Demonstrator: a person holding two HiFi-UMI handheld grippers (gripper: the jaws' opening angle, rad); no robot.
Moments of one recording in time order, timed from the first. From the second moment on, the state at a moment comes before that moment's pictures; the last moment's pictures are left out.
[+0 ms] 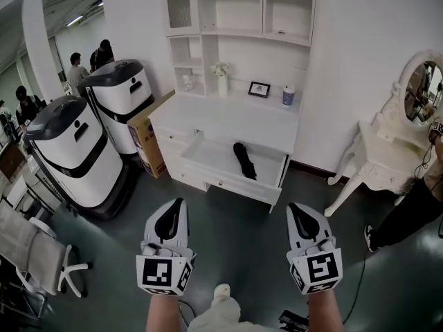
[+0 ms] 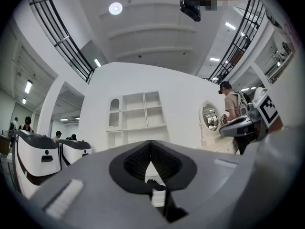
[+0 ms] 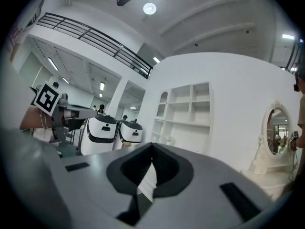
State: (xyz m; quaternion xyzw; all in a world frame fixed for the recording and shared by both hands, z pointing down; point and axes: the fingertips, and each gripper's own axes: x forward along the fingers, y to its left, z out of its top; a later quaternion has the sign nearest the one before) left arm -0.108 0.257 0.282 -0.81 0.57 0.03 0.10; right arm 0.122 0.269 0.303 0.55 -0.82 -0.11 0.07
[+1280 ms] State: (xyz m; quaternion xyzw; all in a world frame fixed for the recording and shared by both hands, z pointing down) left arm -0.181 0.023 0.304 -0.81 0.57 0.02 0.09; right arm 0.064 0.024 0.322 0.57 -0.81 -0.08 0.09
